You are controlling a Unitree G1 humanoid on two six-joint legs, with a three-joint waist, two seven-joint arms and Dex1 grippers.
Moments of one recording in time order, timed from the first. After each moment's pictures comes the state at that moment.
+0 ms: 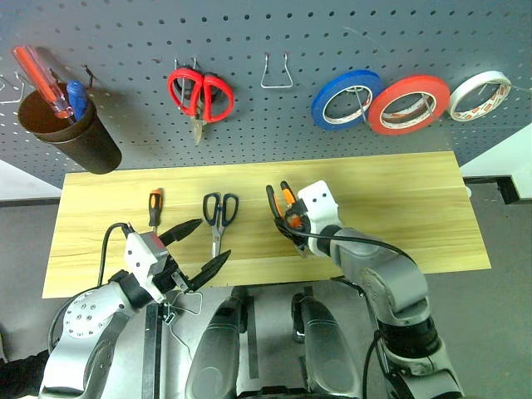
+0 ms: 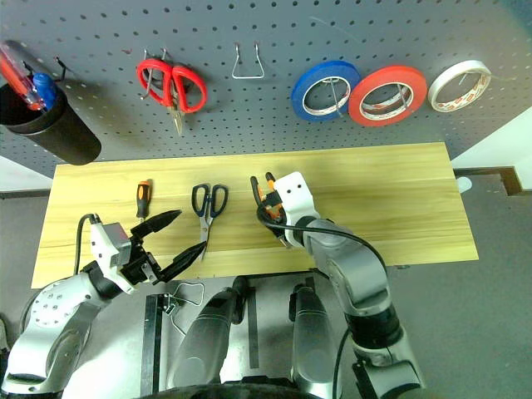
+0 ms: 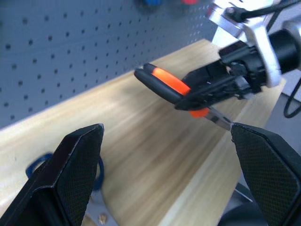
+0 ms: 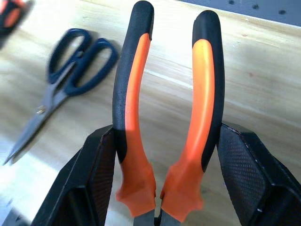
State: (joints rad) left arm 0.20 0.49 0.15 -0.44 -0.47 0.09 -0.80; right arm -0.34 -0.21 0.18 -0.50 0.22 1.11 0.24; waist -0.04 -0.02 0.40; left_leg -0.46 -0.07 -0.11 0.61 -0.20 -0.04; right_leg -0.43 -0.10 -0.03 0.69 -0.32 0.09
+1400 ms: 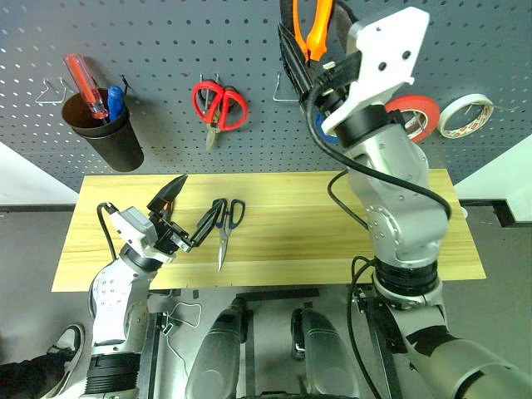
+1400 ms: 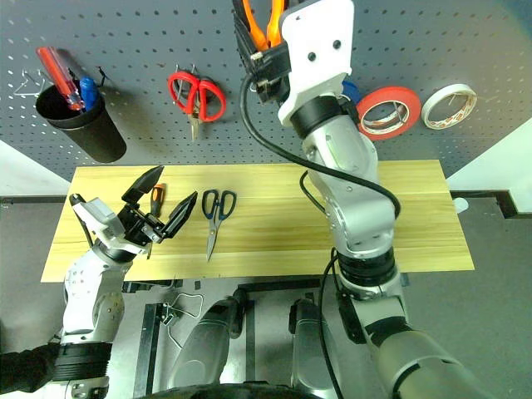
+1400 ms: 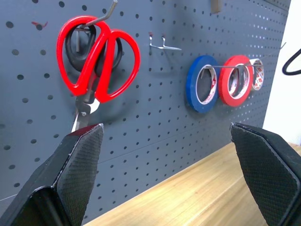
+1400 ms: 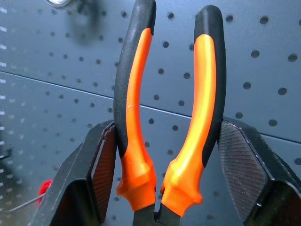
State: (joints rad) left arm -0.05 0.27 0.17 -0.11 -0.46 -0.29 -0.78; right arm -0.83 -0.12 0.10 -0.32 0.06 0.38 0.07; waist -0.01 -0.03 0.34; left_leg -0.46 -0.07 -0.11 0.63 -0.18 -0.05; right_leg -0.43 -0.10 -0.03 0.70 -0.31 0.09
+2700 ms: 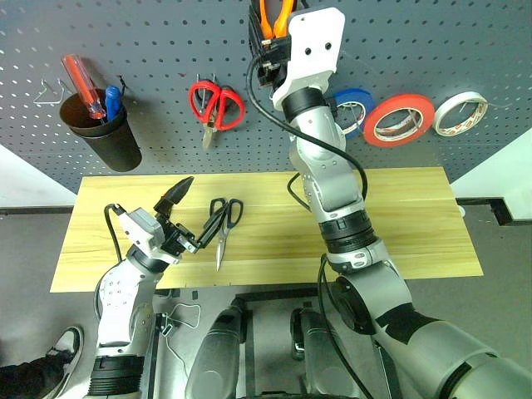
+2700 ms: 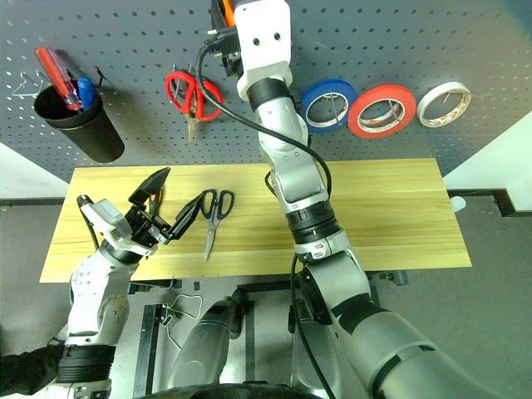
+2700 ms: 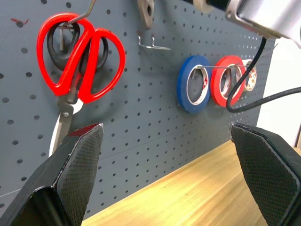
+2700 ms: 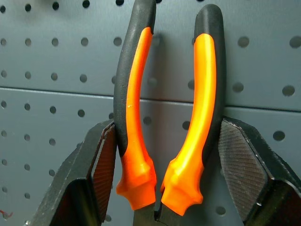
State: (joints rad) left arm -0.03 0.27 0.13 -0.15 -0.45 -0.29 -0.75; right arm -1.03 0.07 0.07 0.29 -0.06 -0.07 -0.07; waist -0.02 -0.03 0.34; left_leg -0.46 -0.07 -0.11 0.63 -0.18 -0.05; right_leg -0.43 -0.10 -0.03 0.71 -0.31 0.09
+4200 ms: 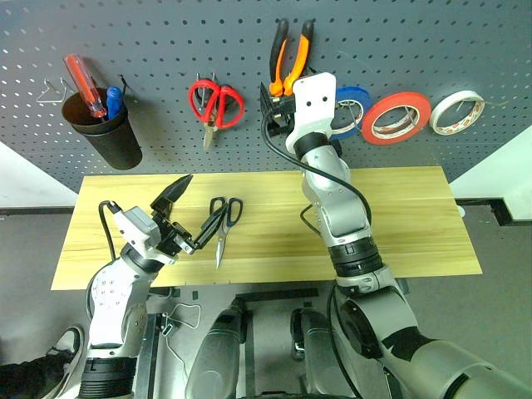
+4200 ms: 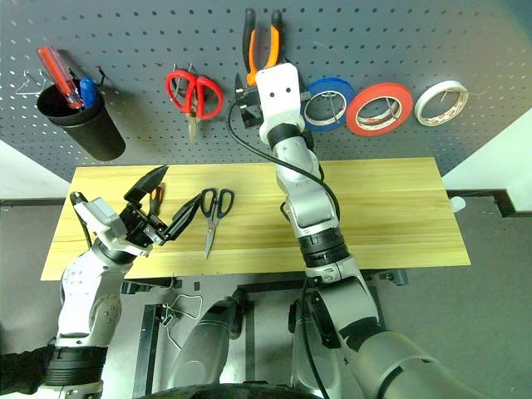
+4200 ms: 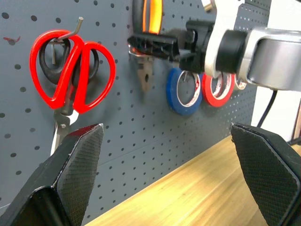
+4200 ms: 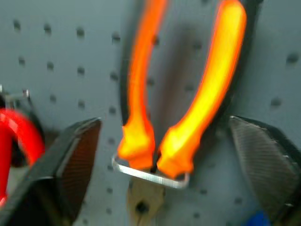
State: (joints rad) left arm -0.03 0.31 0.13 -0.19 -0.46 -0.26 -0.76; right arm -0.84 0.05 0.08 0.19 -0.09 0.13 -0.03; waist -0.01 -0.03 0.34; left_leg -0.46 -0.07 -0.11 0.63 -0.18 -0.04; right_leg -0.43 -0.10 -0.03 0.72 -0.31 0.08
